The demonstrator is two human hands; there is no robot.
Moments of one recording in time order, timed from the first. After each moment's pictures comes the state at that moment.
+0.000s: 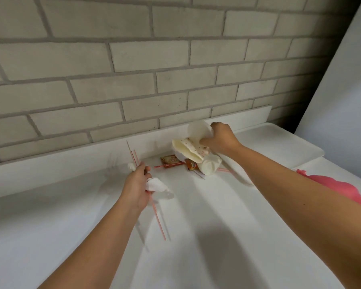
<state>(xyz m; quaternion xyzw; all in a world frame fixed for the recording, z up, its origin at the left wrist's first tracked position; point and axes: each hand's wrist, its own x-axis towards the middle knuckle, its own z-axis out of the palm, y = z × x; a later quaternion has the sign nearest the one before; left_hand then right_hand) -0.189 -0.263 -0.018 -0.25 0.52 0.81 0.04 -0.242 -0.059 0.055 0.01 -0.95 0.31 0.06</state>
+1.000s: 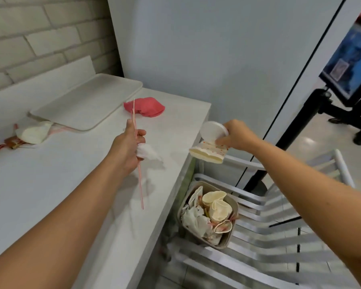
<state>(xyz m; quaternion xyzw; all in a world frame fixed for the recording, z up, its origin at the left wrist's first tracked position) 0.007 0.018 -0.001 0.03 0.65 0.68 0.33 0.167 0.215 0.007 -0.37 -0.89 0.25 0.03</state>
